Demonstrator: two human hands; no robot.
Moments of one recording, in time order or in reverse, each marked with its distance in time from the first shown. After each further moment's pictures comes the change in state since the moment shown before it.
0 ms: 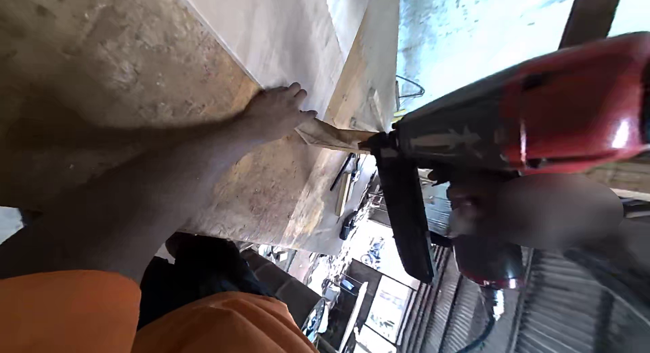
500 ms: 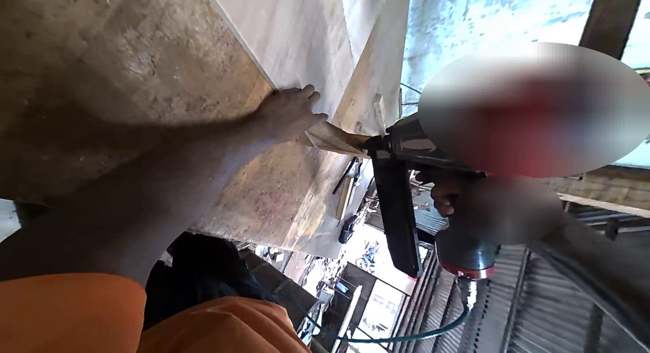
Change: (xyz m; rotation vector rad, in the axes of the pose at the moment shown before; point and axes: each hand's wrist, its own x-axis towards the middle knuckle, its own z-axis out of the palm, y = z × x) left_hand 0.000 -0.003 0.001 0.019 0.009 0.008; right_hand 0.026 -0.011 0.038 0.029 0.079 0.066
